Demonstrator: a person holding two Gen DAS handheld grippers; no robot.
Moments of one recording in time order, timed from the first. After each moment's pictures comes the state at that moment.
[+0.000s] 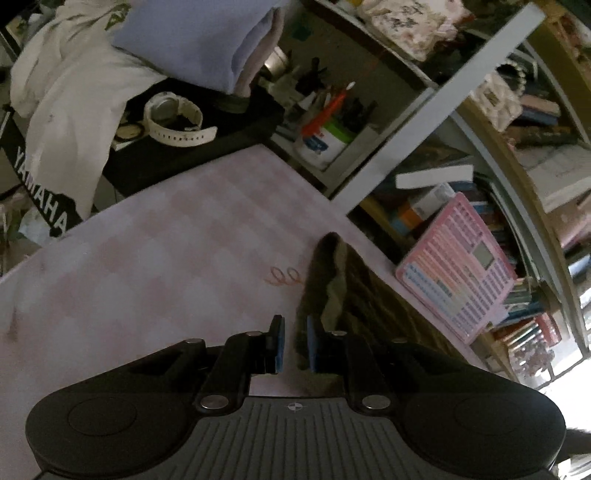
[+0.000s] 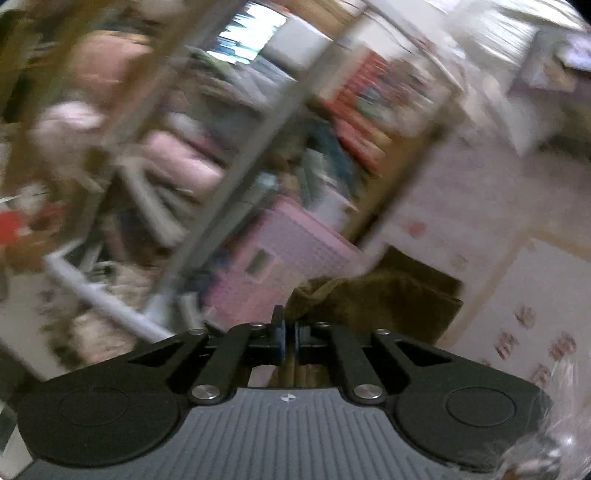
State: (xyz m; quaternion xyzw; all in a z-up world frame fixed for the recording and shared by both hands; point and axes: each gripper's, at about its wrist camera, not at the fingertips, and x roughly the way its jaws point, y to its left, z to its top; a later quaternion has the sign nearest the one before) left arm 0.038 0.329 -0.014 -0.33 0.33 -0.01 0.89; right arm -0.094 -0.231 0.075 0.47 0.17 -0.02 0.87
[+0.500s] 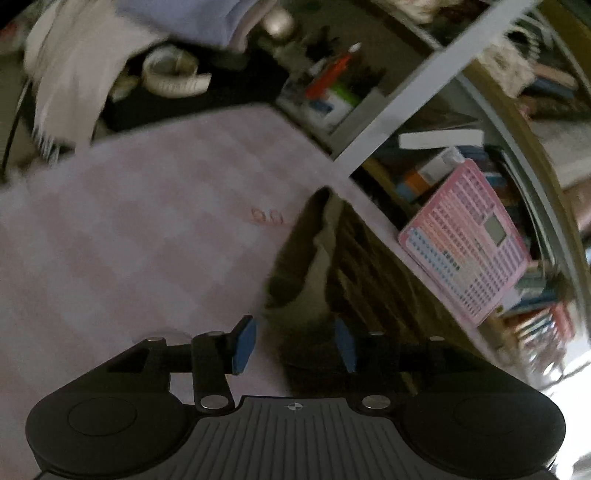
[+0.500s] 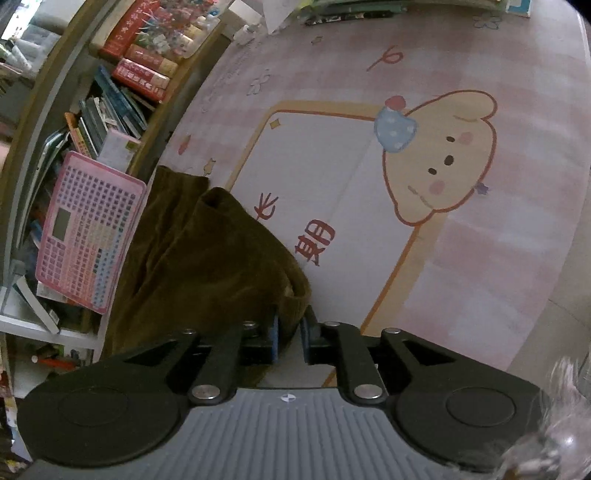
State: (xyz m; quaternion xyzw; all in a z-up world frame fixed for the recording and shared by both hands) left arm 0.044 0.266 -0.022 -0.37 0.38 0.03 0.85; right arm -0.134 -0.277 -0.073 0.52 0.35 -0.18 0.76
